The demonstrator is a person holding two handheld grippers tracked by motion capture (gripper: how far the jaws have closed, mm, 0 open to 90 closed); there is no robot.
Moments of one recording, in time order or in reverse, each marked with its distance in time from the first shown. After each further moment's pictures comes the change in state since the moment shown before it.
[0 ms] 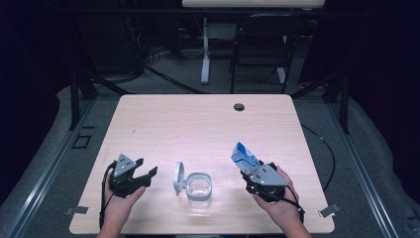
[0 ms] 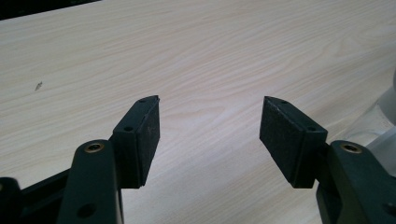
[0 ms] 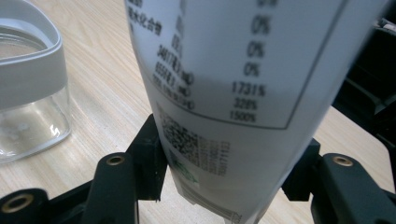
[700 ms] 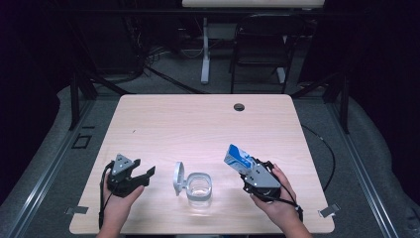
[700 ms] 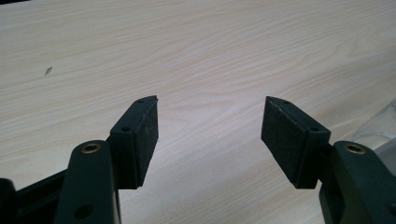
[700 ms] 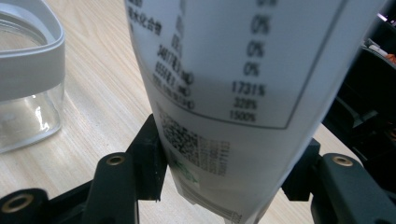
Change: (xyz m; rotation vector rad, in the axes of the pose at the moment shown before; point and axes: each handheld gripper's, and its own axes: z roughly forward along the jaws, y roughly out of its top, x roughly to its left) left arm 0.003 0.000 -0.001 0.028 0.027 -0.049; right arm 0.008 0.010 0.001 0.017 -0.030 -0.104
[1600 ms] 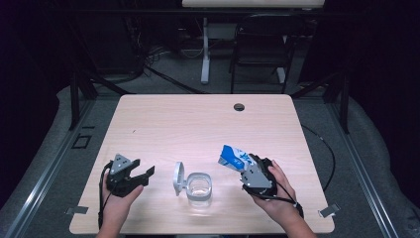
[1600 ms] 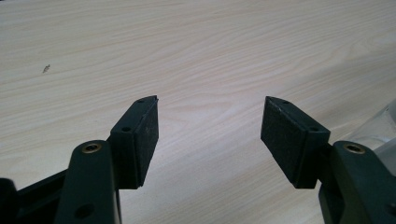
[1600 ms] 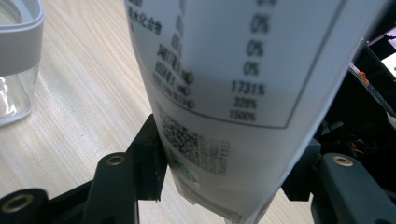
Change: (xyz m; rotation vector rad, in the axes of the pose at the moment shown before) left arm 0.002 0.000 -0.001 -0.003 -0.012 -0.021; right arm 0.002 0.010 0.004 0.037 -0.060 -0.138
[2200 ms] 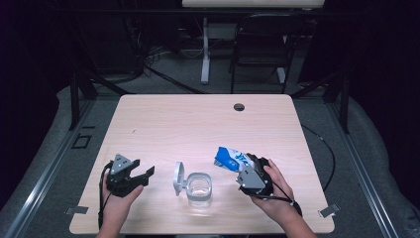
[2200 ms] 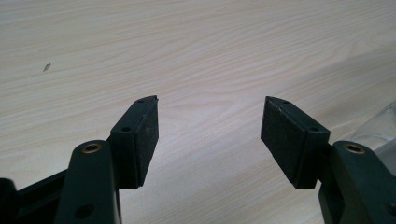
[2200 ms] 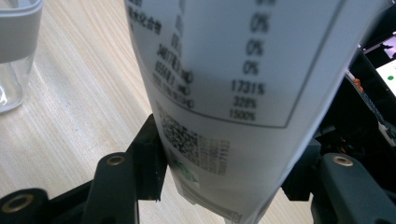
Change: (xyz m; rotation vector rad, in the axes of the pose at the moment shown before) left arm 0.000 0.000 0.000 0.004 0.004 0.003; right arm 0.005 0.003 0.006 0.025 -0.011 -0.072
